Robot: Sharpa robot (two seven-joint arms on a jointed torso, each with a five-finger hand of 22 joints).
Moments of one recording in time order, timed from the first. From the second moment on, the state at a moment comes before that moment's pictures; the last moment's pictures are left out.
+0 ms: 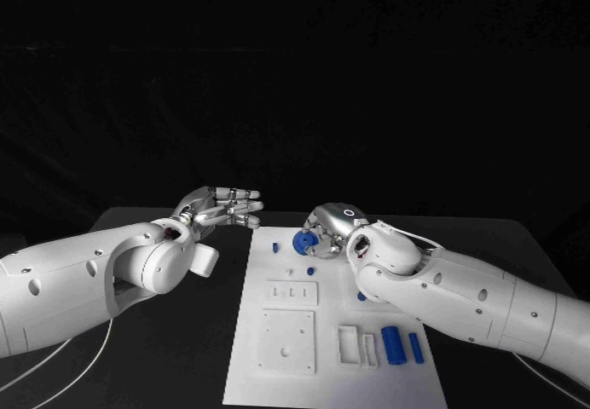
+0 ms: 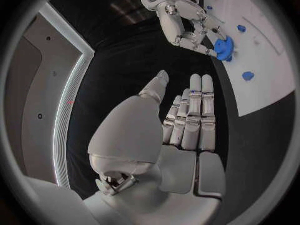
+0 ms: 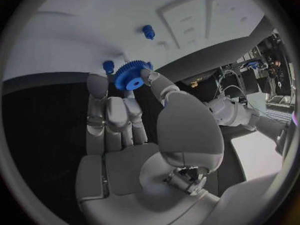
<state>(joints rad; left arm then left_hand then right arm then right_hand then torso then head) 1.39 -0.81 -0.15 1.45 -0.09 -0.28 0.29 1.43 -0.05 0.08 -0.04 0.11 0.85 0.17 0.06 0.06 1.02 0.14 0.06 0.06 1.23 0.08 0.29 0.07 0.07 1.00 0.06 0.47 0.26 1.11 -0.56 0.15 1.37 -1.81 -0.31 -0.35 1.21 -0.19 0.44 -0.15 0.36 1.16 0.08 0.06 0.07 1.28 -0.02 1.15 1.21 1.46 -0.07 1.13 1.15 0.09 1.46 -0.09 0.50 1.16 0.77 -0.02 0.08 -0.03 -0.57</state>
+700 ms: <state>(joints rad) 1.39 -0.81 -0.15 1.45 -0.09 -0.28 0.29 1.43 -0.05 0.08 -0.04 0.11 0.85 0.17 0.06 0.06 1.02 0.14 0.06 0.06 1.23 0.08 0.29 0.07 0.07 1.00 0.06 0.47 0.26 1.11 -0.52 0.12 1.29 -1.84 -0.31 -0.35 1.21 -0.19 0.44 -0.15 0.36 1.15 0.08 0.06 0.07 1.28 -0.02 1.14 1.21 1.46 -0.07 1.12 1.14 0.09 1.46 -0.09 0.50 1.16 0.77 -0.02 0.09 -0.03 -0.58</state>
